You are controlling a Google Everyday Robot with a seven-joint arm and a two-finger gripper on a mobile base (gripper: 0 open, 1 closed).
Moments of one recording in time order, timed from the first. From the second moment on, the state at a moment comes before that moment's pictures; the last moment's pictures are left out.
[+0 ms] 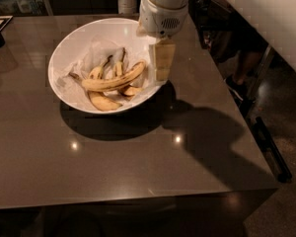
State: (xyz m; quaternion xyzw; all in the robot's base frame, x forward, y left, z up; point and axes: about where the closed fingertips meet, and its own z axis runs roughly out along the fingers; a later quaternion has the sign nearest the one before) arm 0.584 -0.022 0.947 -0.79 0.60 -0.04 0.15
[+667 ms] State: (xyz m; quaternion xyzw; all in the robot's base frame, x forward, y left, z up) arm 0.598 -0.009 0.925 -0.79 0.59 -0.02 0.13
